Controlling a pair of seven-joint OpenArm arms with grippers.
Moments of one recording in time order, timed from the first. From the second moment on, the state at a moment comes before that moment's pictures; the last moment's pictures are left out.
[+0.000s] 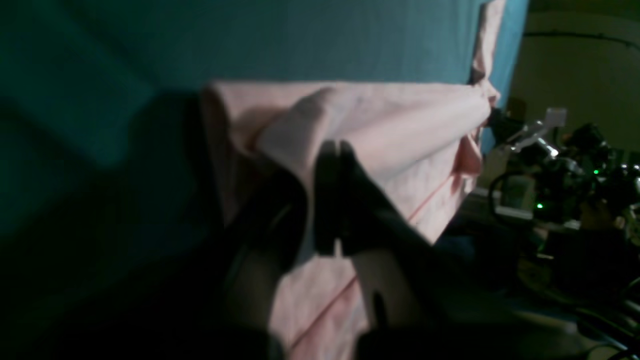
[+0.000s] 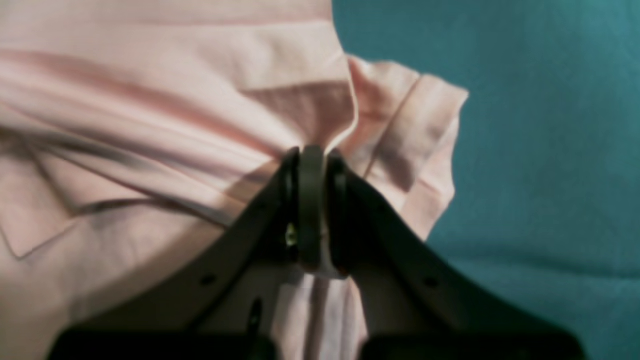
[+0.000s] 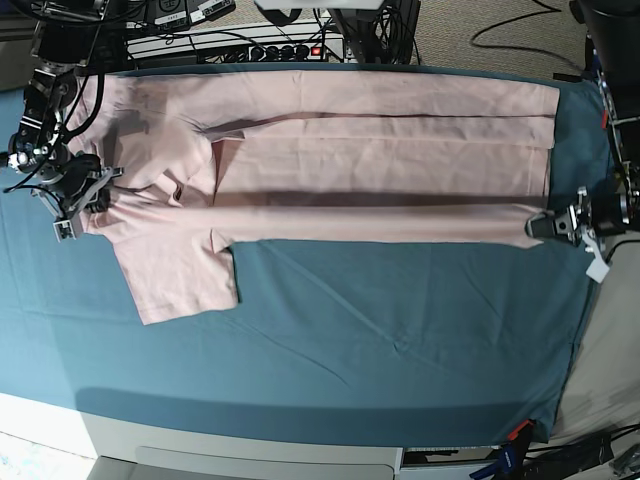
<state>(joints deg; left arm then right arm) -27.3 -34.9 -4.6 25.8 -82.9 -43.3 81.4 -3.2 30.7 23.6 77.4 18.4 33.0 -43.5</state>
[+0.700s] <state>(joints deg) -24.2 -35.0 -4.6 28.7 -84.1 -43.7 81.2 -3.6 30.6 28.7 77.4 26.1 32.6 -53.0</state>
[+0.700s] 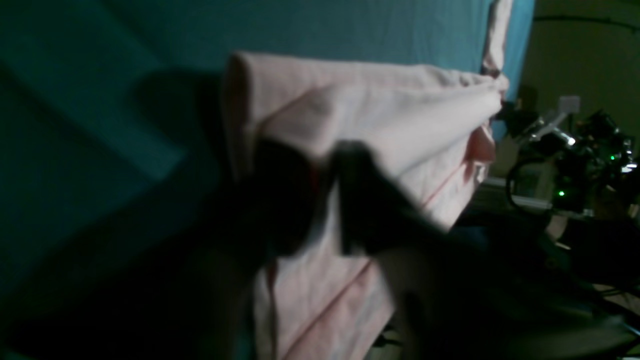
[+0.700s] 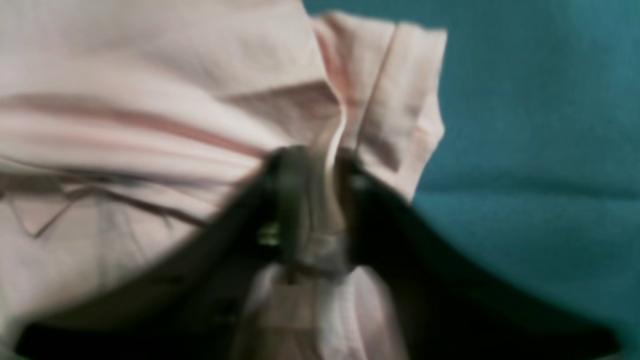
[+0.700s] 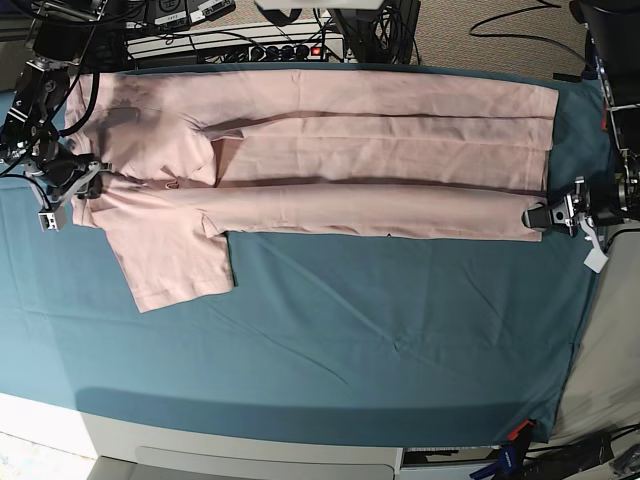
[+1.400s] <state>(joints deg) -24.2 -36.8 -9.8 36.5 -82.8 -43.5 81.4 14.3 24.5 35.4 64.1 28.6 31.3 -47.2</state>
